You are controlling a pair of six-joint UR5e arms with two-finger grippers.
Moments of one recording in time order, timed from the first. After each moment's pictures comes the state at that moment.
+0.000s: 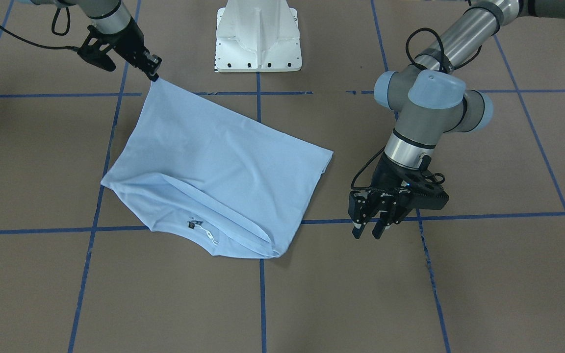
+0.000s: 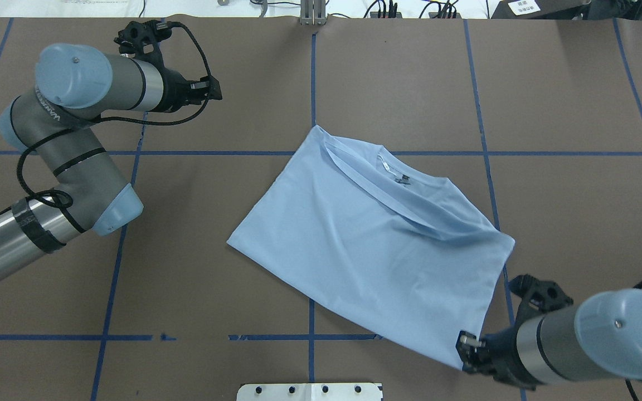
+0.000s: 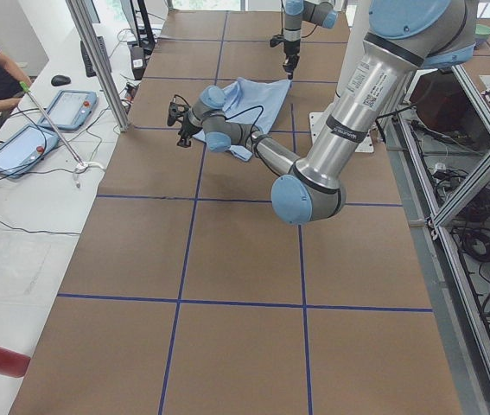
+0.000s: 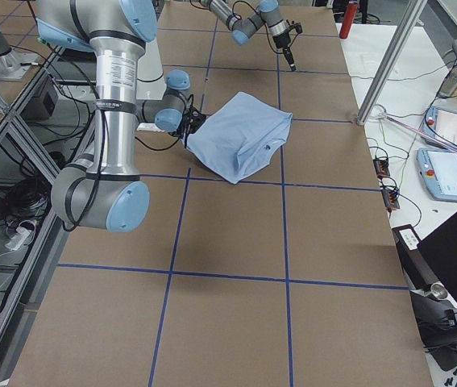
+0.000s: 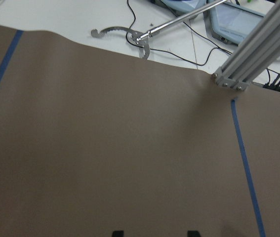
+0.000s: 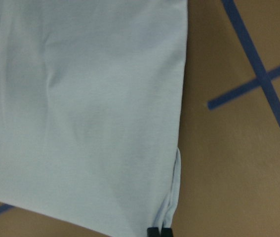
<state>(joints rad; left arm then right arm) -0.79 -2.10 -1.53 -2.28 -1.81 -1.30 0.13 -1.69 2.33 -1.28 1.86 2.00</state>
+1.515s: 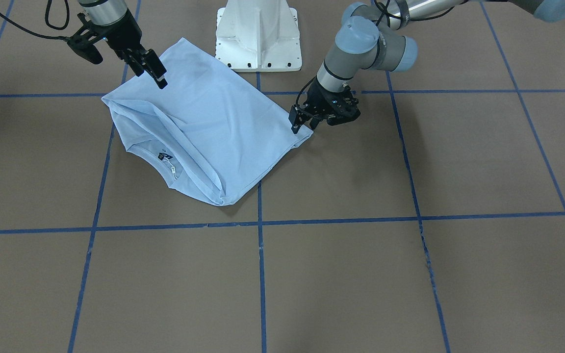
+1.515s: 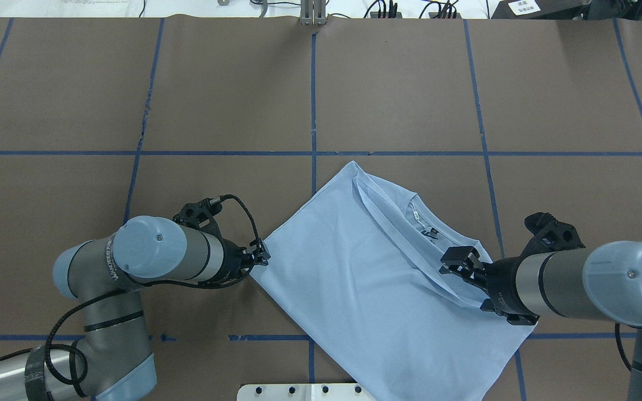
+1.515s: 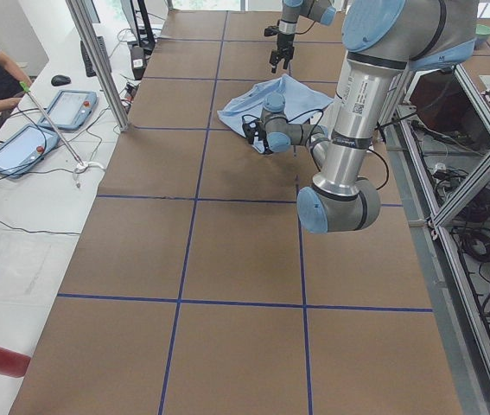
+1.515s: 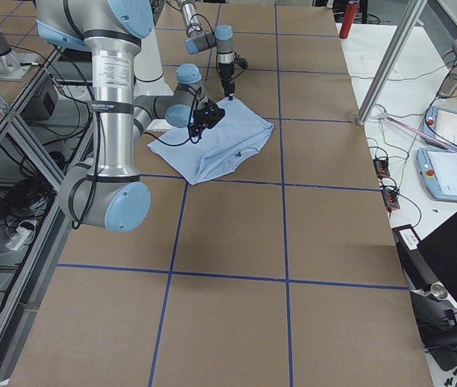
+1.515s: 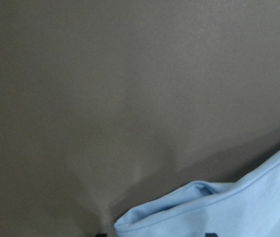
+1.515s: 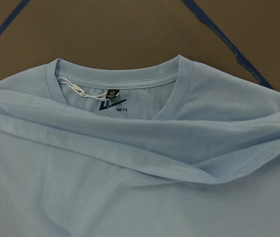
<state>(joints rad) -0.37 -1.97 -1.73 -2.08 -1.78 -1.80 0.36 -1.60 2.27 -1.28 1.73 2.06</state>
